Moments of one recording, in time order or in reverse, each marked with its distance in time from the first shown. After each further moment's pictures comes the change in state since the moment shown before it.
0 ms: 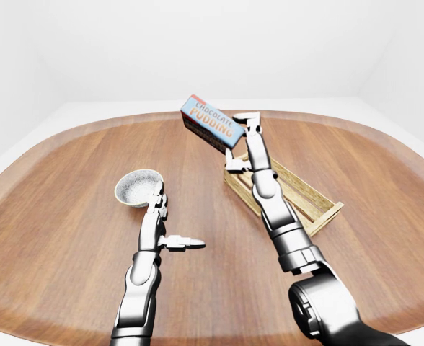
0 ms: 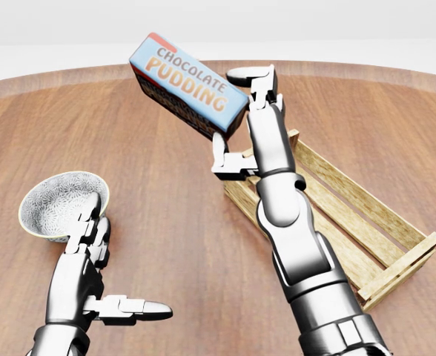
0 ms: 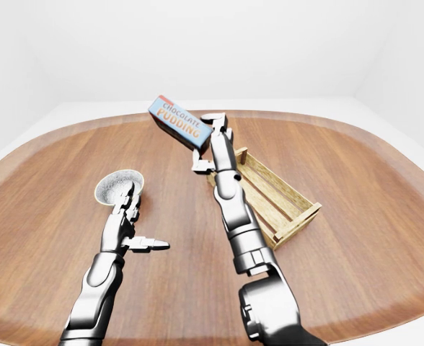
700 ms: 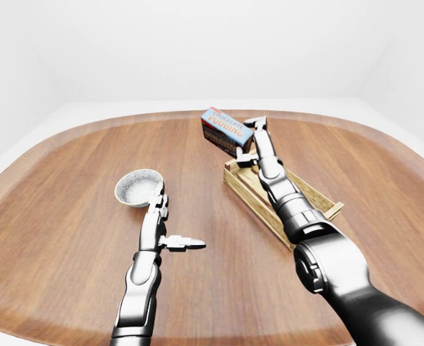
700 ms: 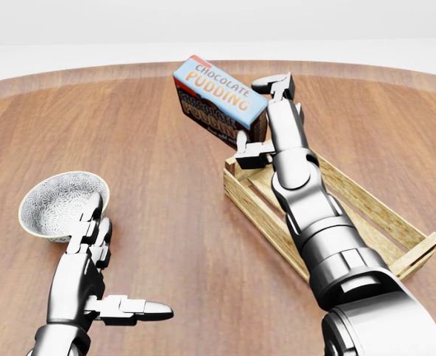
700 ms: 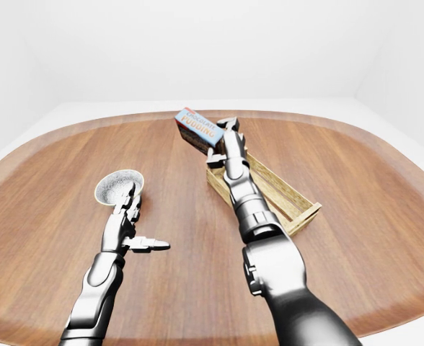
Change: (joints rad) left arm -0.003 0.000 -0.001 0.005 -0.001 0.002 -0.005; right arm -0.325 -0.097 -0.068 0.608 0.070 0.000 -0.024
